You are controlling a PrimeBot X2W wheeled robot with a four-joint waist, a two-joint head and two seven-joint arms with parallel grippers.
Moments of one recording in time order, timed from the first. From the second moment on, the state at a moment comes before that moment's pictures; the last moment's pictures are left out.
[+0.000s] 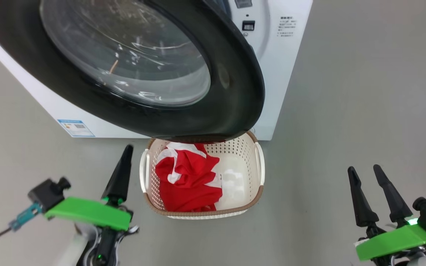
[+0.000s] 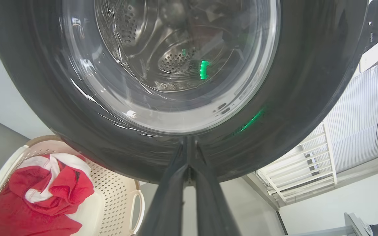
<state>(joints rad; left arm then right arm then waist) -0.40 0.22 -0.40 0.36 -1.31 -0.13 -0.25 -0.02 -0.14 0.02 0.17 0.50 0.12 -0.26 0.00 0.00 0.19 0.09</state>
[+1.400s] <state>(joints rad) -0.05 0.15 0.00 0.19 -0.40 -0.13 -0.25 0.10 -0.15 -0.06 0.15 0.50 0.12 -0.26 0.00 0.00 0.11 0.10</state>
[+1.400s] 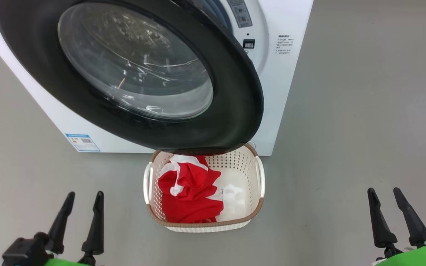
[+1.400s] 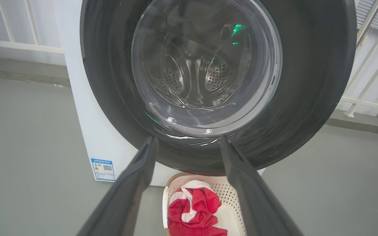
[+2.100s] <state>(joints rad) -0.01 0.08 0.04 0.15 -0.25 -0.13 -0.25 0.12 -0.15 -0.06 0.15 0.50 0.12 -0.26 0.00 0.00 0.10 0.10</state>
